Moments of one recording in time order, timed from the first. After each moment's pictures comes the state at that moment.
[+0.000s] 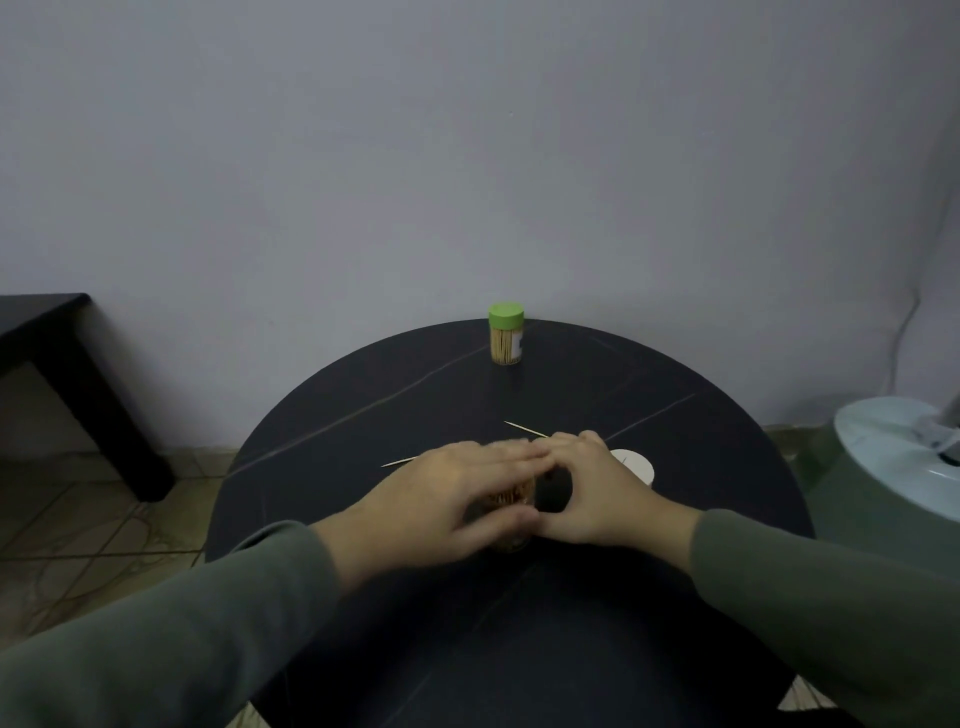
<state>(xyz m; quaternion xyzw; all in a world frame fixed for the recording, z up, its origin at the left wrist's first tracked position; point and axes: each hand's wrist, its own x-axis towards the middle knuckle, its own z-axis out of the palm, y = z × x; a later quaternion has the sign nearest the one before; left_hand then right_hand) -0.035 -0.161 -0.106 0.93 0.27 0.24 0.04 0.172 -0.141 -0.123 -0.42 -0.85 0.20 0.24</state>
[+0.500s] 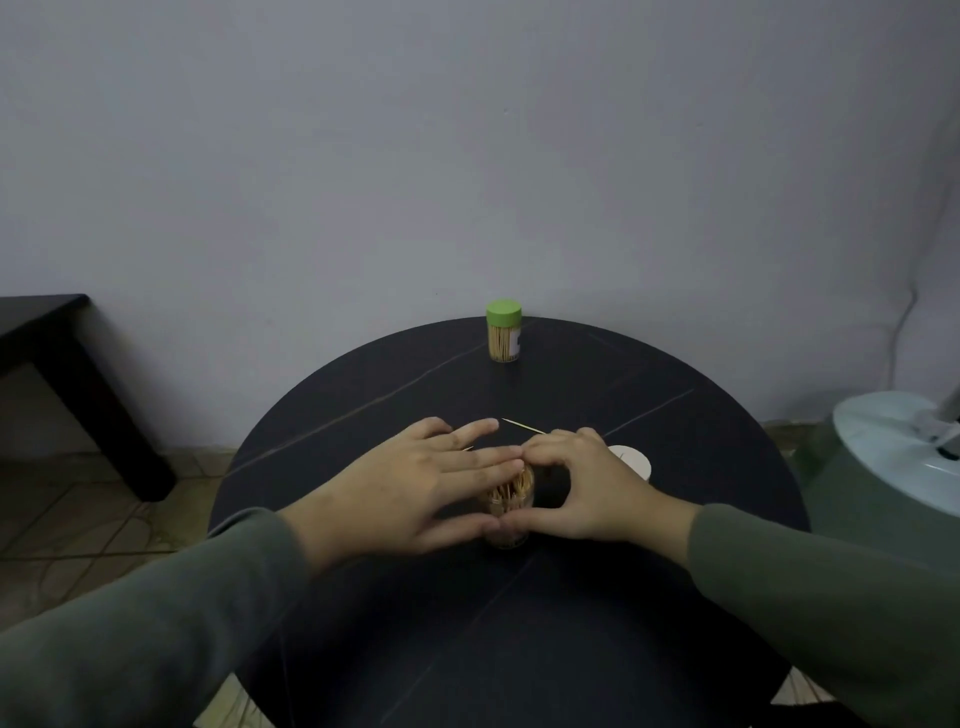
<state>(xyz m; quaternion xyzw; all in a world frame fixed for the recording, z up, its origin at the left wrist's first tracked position) -0.061 -0.150 -0.109 0.95 0.24 0.16 -0.15 0.175 -0.141 -0.121 -0.42 -0.86 0.20 0.21</state>
